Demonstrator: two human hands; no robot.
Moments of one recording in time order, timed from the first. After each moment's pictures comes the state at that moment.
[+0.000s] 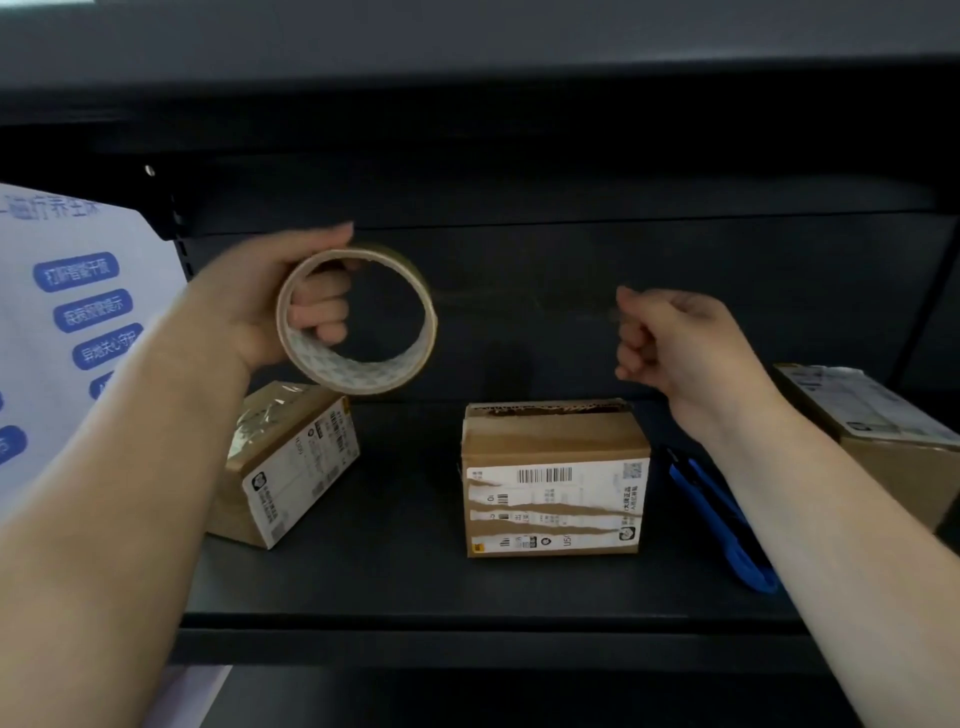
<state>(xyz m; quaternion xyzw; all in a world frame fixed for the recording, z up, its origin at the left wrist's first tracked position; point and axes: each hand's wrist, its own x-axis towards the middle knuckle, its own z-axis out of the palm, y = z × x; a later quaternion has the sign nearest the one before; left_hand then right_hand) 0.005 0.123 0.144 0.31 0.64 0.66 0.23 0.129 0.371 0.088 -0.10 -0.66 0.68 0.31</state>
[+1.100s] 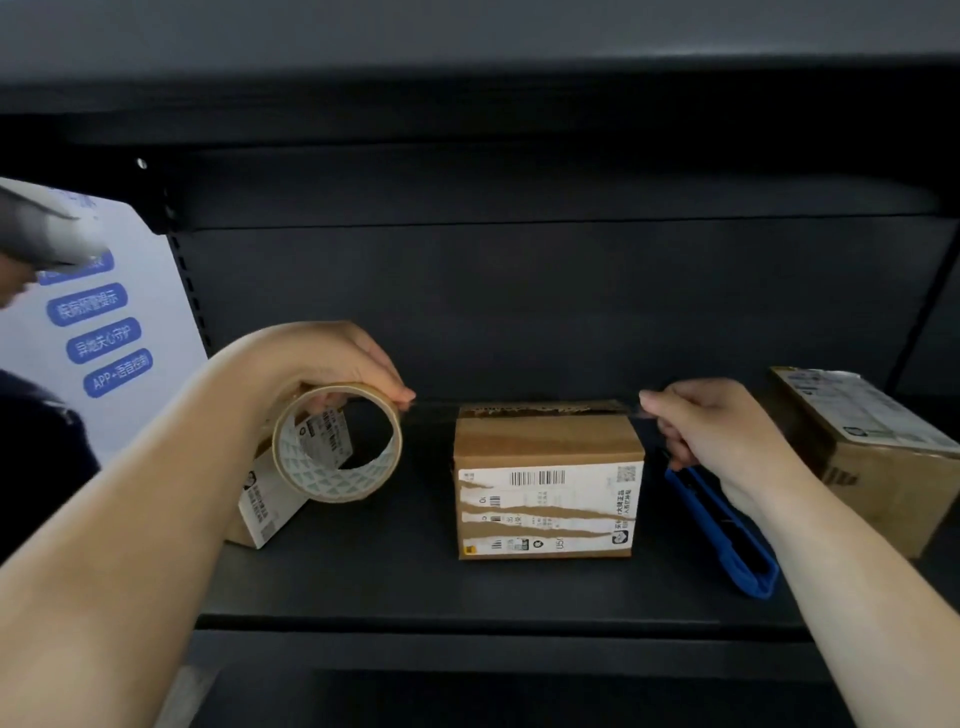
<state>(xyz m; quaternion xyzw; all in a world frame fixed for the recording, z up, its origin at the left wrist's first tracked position) -0.027 0.150 0.107 0.26 0.92 0.21 0.19 0.155 0.396 0.044 -0.21 -0.80 0.51 0.24</state>
